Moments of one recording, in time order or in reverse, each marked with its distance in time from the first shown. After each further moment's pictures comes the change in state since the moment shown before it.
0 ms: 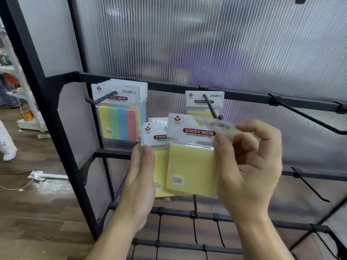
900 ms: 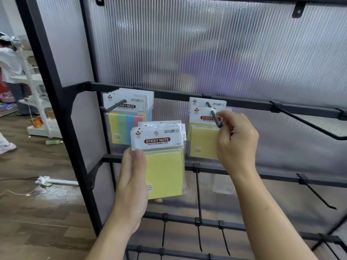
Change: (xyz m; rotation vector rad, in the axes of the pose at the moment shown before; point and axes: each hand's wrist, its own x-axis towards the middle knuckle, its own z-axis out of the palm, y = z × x) left_hand -0.005 0.011 -0.013 0.121 0.143 0.050; right_hand 0.046 0.061 0.013 -0.492 -0.074 0.015
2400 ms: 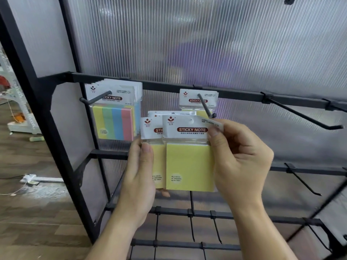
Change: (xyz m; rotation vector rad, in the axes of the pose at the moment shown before) left_hand 0.003 -0.012 0.018 -0.067 -0.149 0.034; right_hand -0.042 -0.046 -0.034 0.472 0.070 0.094
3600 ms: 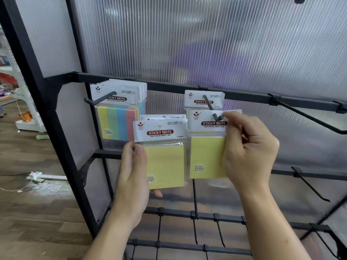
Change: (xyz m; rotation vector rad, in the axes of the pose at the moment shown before) left_hand 0.004 -0.001 -0.012 0.076 0.108 -0.008; right_hand 0.024 0.030 -0.002 -0.304 0.047 -0.101
